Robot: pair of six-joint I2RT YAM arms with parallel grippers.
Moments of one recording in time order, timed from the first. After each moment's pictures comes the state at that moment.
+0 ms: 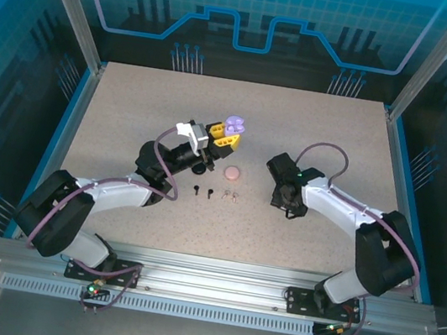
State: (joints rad) left arm -0.56 1.44 0.64 1.26 0.43 -0.09; right arm 0.55 1.54 0.95 -0.81 0.27 0.84
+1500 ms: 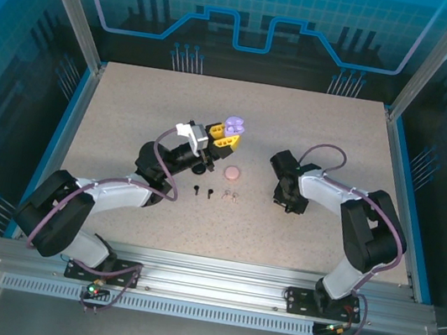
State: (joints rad) left arm -0.56 1.44 0.63 1.27 0.43 -0.09; right arm 0.46 1.69 0.97 -0.72 0.24 0.86
